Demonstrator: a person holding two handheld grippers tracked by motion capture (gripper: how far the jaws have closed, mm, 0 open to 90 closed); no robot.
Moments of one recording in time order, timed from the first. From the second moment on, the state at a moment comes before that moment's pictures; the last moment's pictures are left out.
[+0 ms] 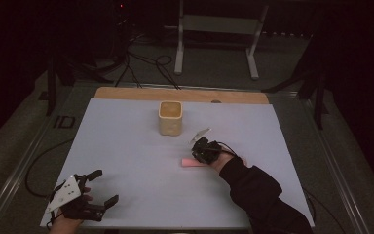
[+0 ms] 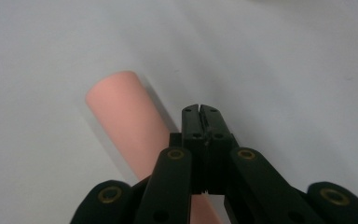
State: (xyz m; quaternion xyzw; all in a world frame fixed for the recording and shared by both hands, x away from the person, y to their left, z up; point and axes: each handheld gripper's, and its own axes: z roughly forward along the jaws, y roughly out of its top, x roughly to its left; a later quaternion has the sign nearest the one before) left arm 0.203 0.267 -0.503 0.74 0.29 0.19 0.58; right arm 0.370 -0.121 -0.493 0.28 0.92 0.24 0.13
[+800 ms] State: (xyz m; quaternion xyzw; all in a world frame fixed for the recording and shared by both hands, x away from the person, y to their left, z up) left arm 0.204 0.267 -0.503 0.74 0.29 0.19 0.57; right arm 0.302 -0.133 -0.493 0.23 0.94 0.25 0.09
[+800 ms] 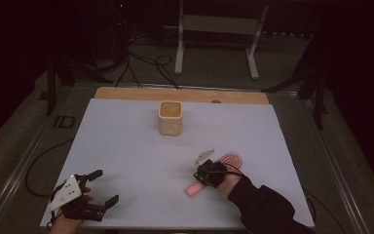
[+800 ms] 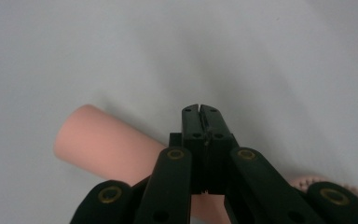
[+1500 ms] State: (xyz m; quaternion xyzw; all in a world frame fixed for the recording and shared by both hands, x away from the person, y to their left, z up) left arm 0.204 0.266 -0.503 0.74 0.29 0.19 0.57; right arm 0.268 -0.179 -0.496 0.24 0.94 0.23 0.08
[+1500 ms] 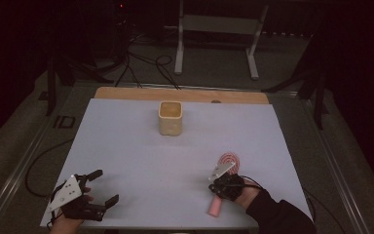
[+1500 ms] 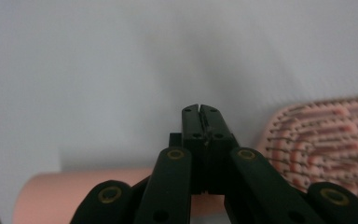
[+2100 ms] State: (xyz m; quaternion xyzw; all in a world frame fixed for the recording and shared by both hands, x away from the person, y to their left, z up) left arm 0.205 0.265 -0.504 0.74 0.30 0.19 0.57; right arm 0.247 -0.228 -0.492 0.26 0.94 0.21 0.09
